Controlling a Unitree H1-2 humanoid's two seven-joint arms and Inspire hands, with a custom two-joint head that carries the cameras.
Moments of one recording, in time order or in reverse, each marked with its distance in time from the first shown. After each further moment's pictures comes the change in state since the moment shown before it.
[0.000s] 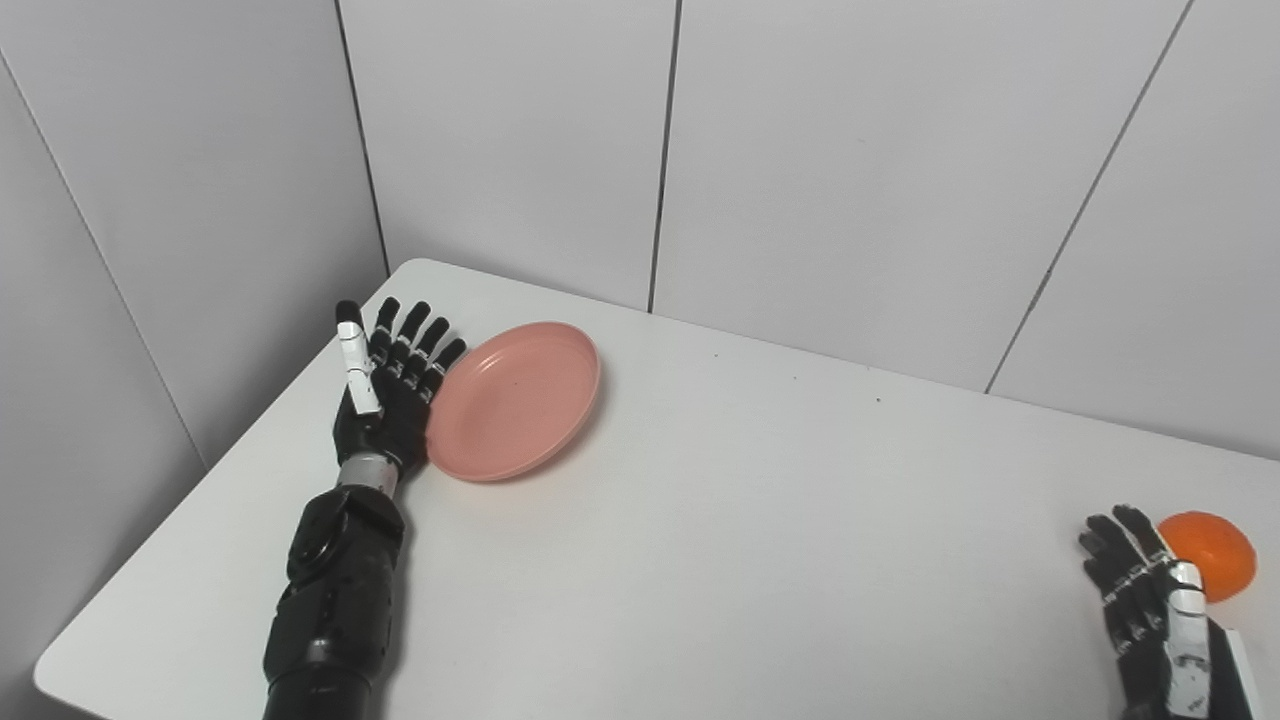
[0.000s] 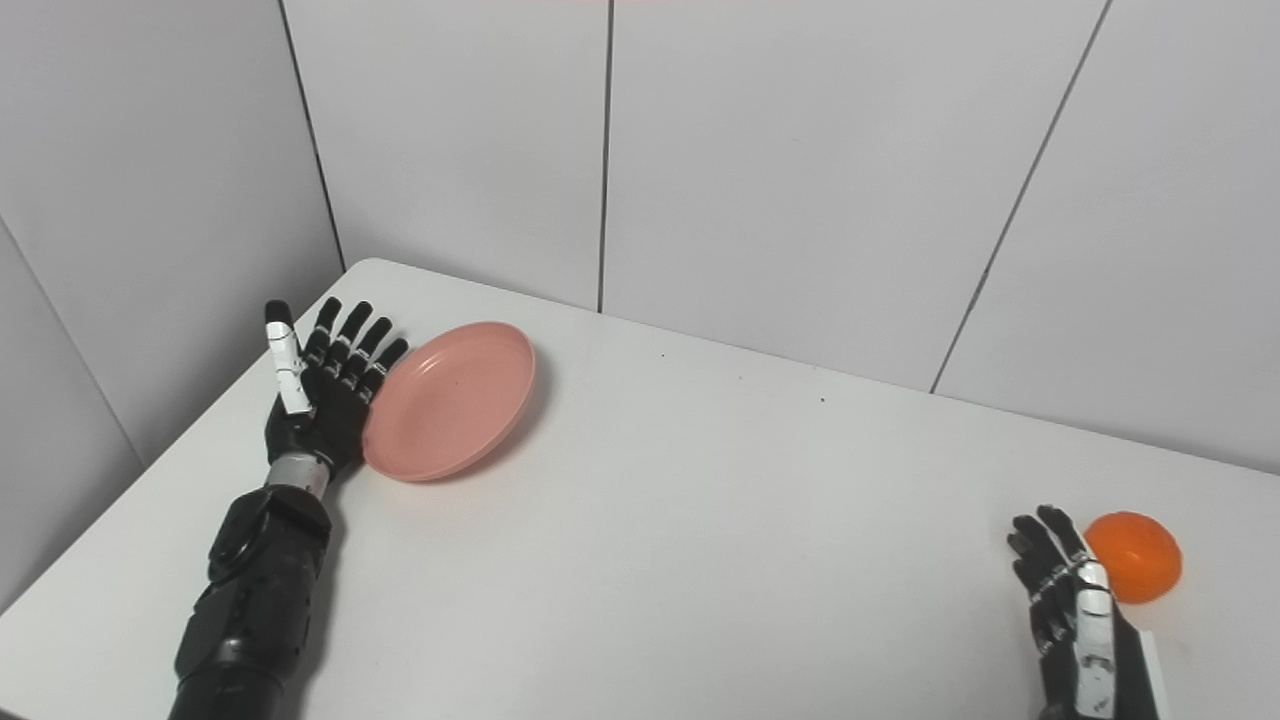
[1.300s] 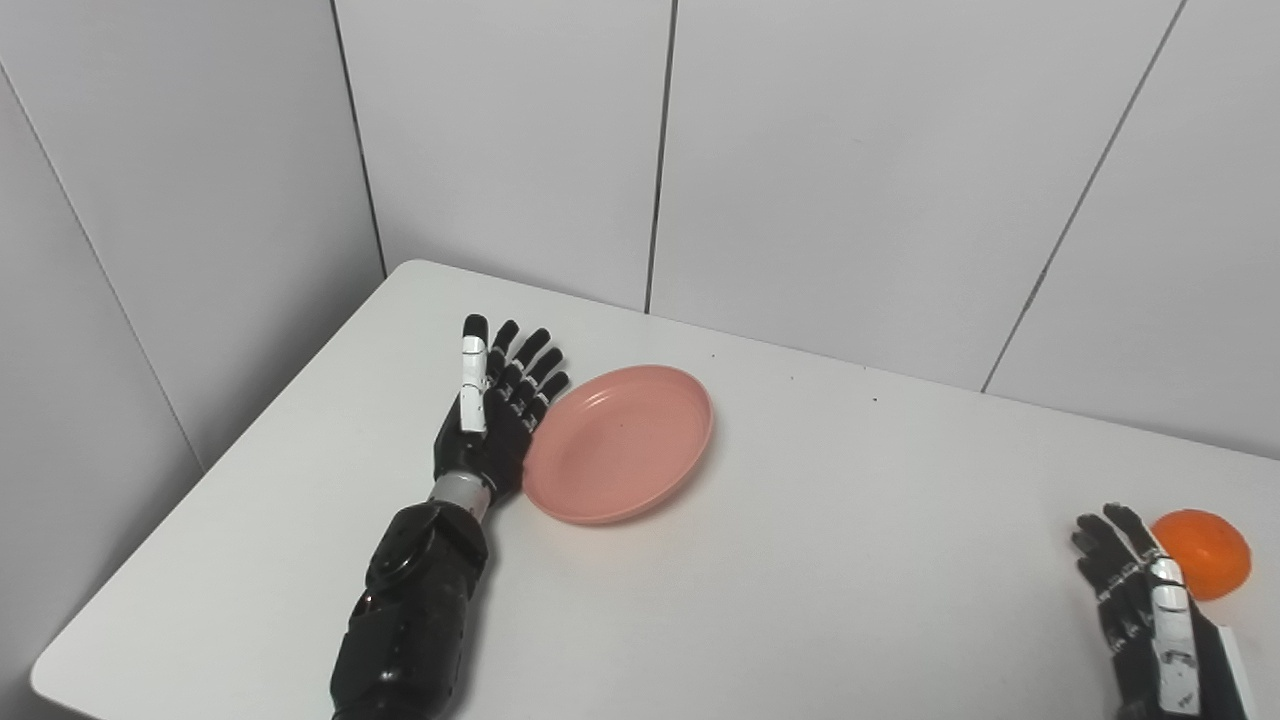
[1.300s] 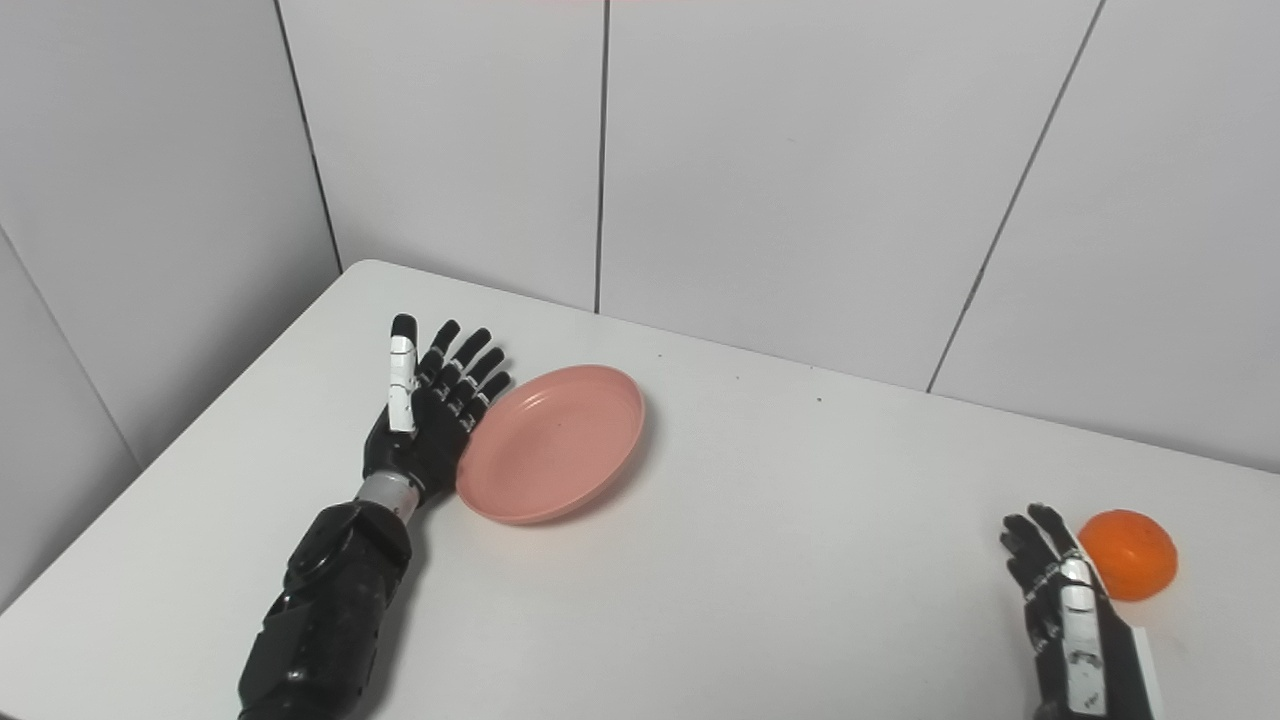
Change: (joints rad) left arm 0.042 -0.121 -0.163 -0.185 0.061 0.167 0.066; right arm 0.000 0.001 0.003 0.001 -0.014 -0.001 0.000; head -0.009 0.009
